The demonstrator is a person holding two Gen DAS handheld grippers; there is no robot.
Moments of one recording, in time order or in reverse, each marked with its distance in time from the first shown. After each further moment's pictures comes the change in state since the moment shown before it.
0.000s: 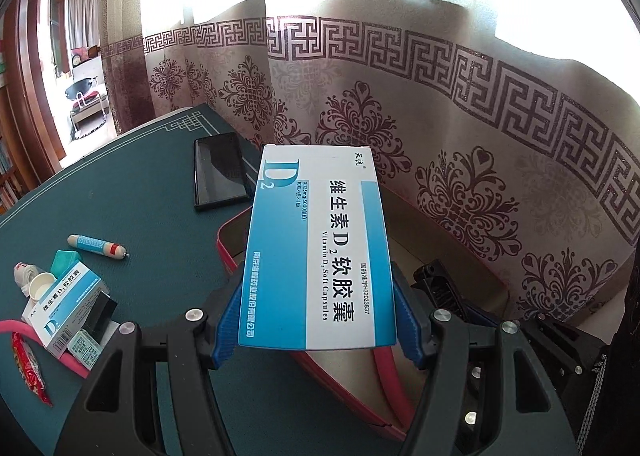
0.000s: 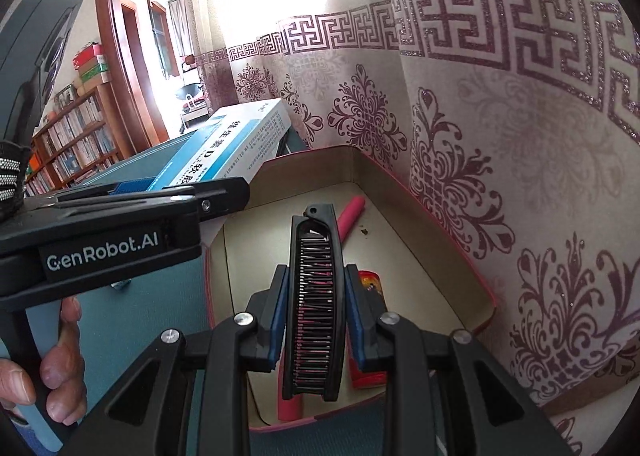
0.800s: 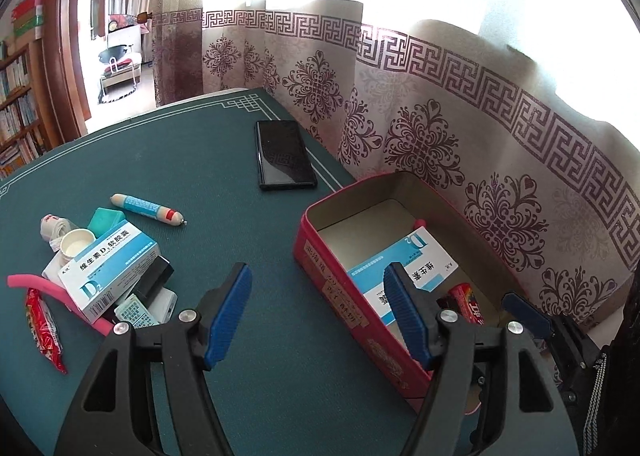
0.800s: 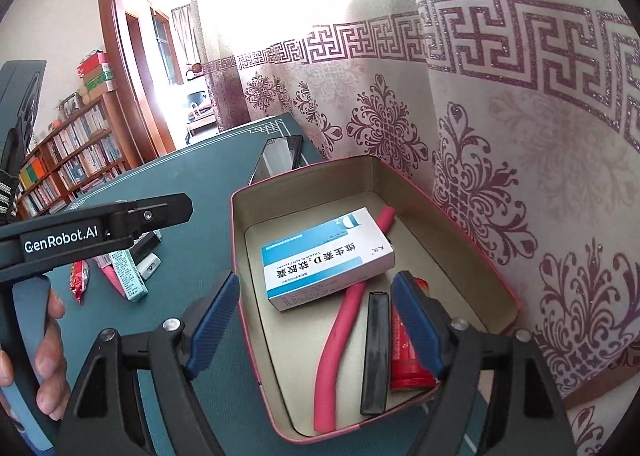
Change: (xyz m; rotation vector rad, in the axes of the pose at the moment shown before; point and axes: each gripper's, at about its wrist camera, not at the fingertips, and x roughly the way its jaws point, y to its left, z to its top) left arm -0.030 0.074 -0.017 -0.177 -0.002 0.060; right arm 0.001 0.025 0.008 0.006 -0.035 0.027
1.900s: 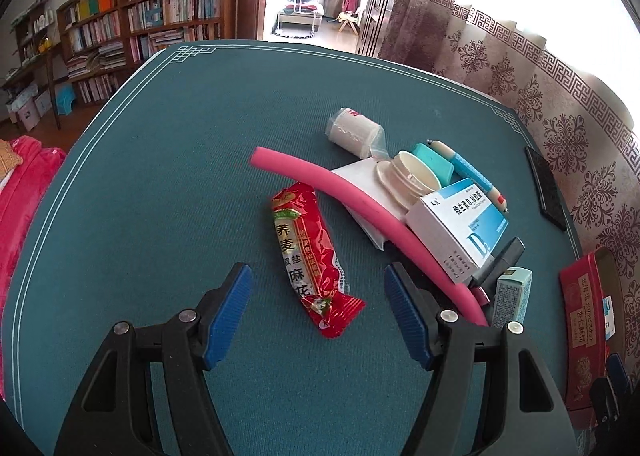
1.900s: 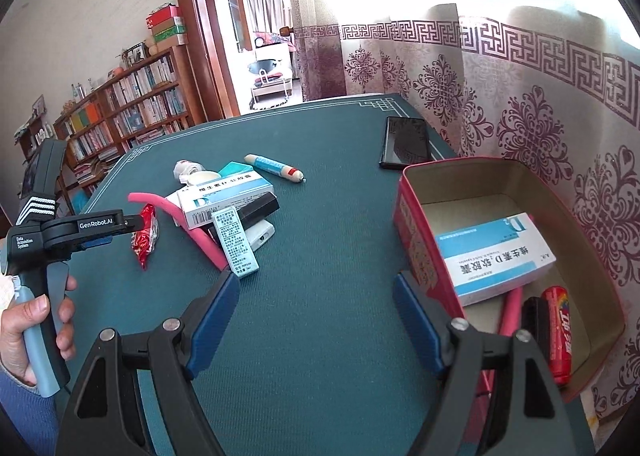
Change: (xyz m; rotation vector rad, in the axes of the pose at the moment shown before) left arm -0.040 0.246 -0.079 -0.481 0.055 0.422; right arm 0.026 0.119 -0.017 -0.177 0.083 0.181
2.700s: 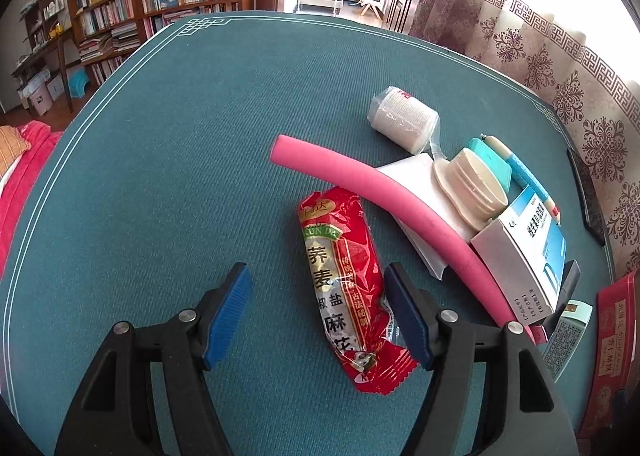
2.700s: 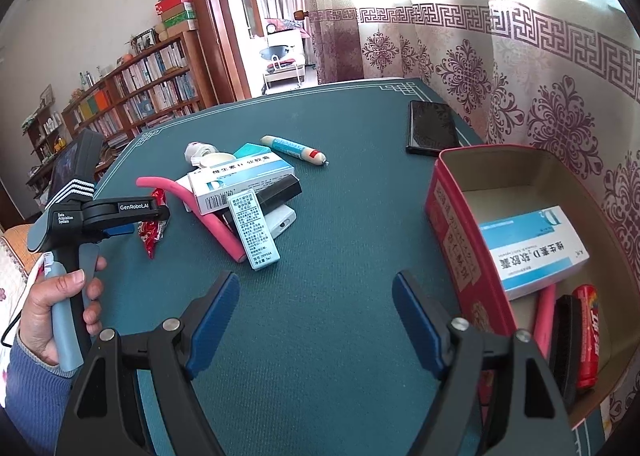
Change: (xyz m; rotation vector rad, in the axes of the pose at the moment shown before) left arm 0.042 0.012 0.008 -0.017 0.048 0.062; right arm 0.022 0.013 -0.002 -0.017 0.050 0.039
